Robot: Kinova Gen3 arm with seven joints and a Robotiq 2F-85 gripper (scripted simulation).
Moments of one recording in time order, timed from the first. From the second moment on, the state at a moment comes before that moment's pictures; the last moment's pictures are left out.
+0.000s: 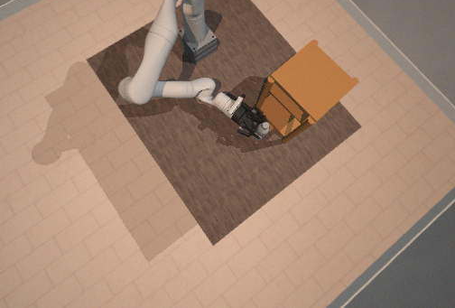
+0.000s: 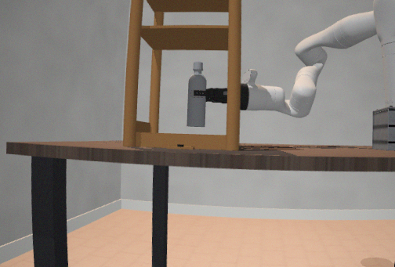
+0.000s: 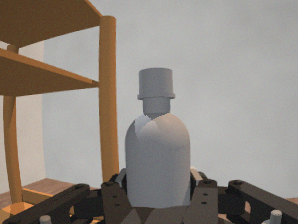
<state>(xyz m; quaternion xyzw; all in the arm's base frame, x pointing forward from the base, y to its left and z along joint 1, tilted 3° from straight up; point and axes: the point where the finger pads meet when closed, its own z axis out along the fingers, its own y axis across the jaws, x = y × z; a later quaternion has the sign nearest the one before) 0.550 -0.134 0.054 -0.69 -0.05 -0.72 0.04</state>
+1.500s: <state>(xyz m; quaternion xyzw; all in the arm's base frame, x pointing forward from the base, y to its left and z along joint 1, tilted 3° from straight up) 0.550 -0.133 0.056 -0.68 -0.12 -0.71 0.12</state>
